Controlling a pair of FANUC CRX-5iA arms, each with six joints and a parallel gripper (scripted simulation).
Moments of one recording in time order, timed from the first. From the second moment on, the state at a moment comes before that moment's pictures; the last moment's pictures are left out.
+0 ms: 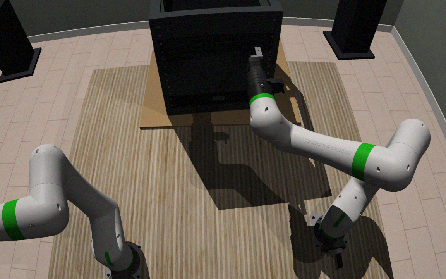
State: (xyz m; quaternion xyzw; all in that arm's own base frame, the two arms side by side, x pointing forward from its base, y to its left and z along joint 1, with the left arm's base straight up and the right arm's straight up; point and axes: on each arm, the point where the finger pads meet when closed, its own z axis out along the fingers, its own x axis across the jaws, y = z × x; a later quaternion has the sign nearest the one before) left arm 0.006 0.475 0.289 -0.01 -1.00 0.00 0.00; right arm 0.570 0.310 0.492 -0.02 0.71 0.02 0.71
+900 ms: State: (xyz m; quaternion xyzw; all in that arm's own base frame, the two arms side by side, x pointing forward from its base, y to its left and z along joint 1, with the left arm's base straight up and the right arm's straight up) left arm 0.006 0.475 0.289 -0.01 -1.00 0.00 0.00; right arm 0.569 0.328 0.491 -0.02 0.71 0.02 0.71
